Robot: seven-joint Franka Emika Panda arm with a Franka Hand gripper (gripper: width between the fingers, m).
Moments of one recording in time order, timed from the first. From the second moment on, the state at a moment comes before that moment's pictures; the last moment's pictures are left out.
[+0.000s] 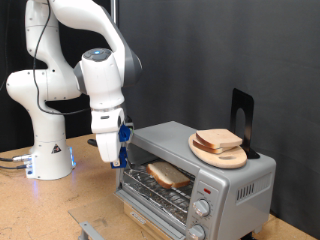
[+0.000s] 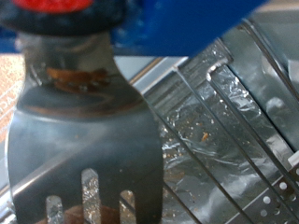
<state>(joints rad) -0.29 -0.24 0.35 -2.66 0.41 2.42 -0.36</state>
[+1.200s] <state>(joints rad) -0.35 -0.28 0.26 -2.70 0.35 2.32 -0.47</state>
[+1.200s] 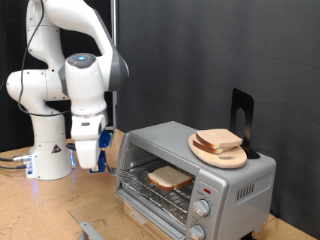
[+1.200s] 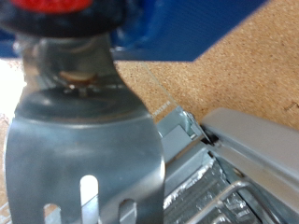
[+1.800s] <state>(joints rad) -0.36 -0.31 0.16 -2.66 0.43 2.19 -0.57</state>
